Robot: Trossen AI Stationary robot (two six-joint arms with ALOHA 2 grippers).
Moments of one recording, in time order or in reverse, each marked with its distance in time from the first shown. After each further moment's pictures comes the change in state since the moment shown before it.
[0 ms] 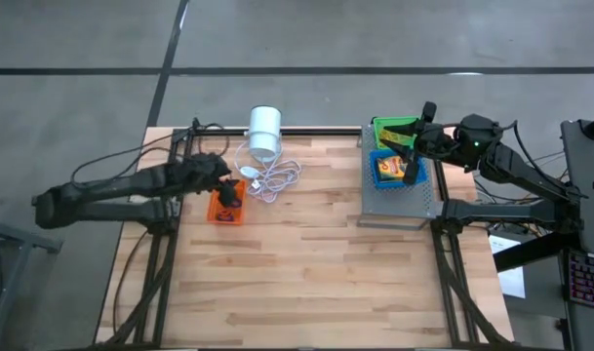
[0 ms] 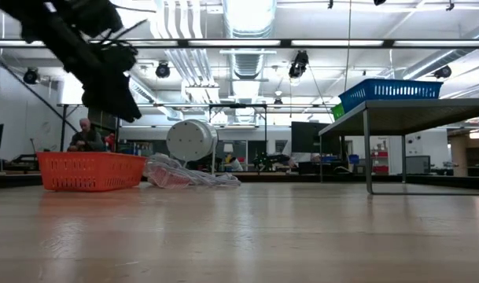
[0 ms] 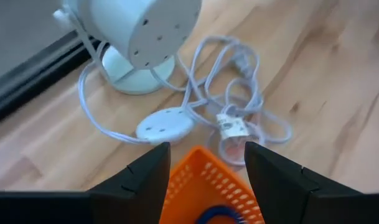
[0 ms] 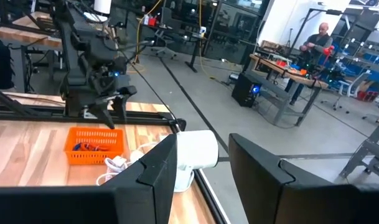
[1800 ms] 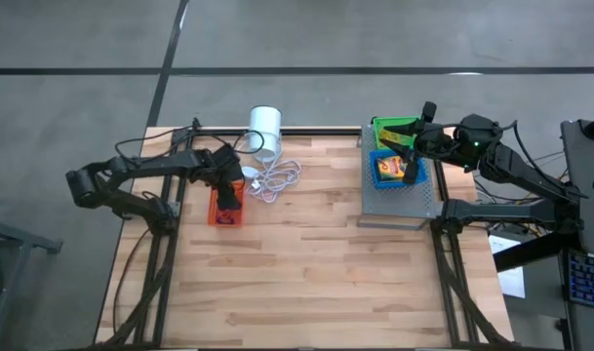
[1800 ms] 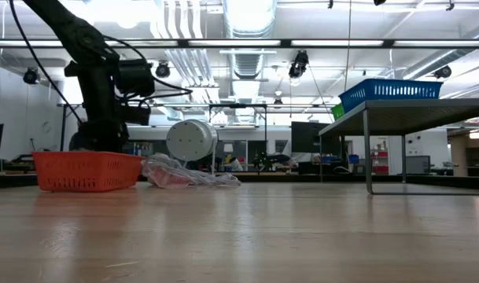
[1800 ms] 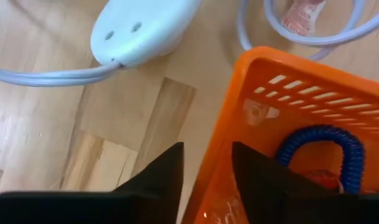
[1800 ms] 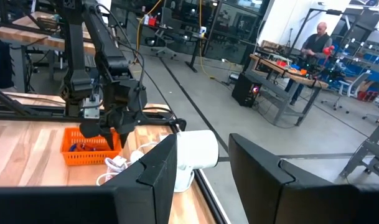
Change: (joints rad) left arm 0.234 0.482 0.076 -0.100 0.219 0.513; right arm 0.000 0.000 0.000 0.000 0.000 0.001
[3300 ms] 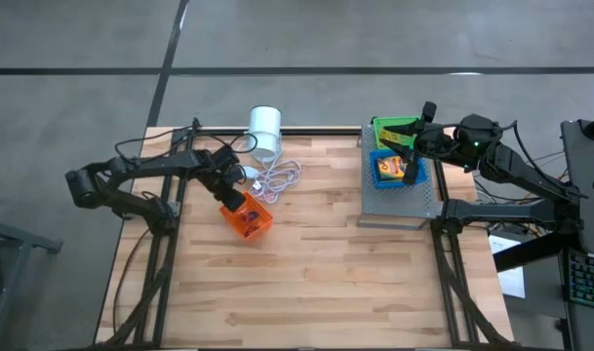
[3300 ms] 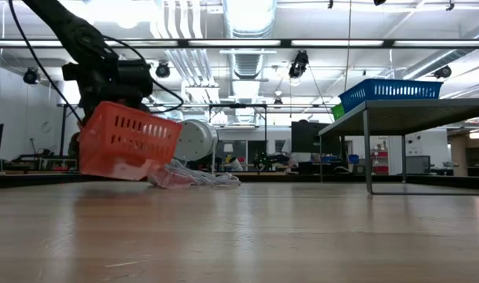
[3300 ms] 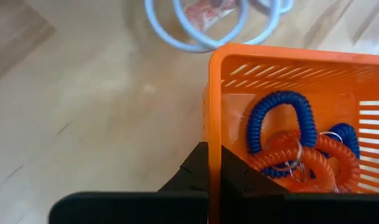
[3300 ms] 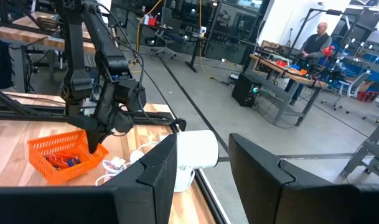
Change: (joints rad) left arm -0.001 -0.009 0.000 -0.044 0.441 -0.541; right arm 0.000 0.000 0.000 0.000 0.000 -0.001
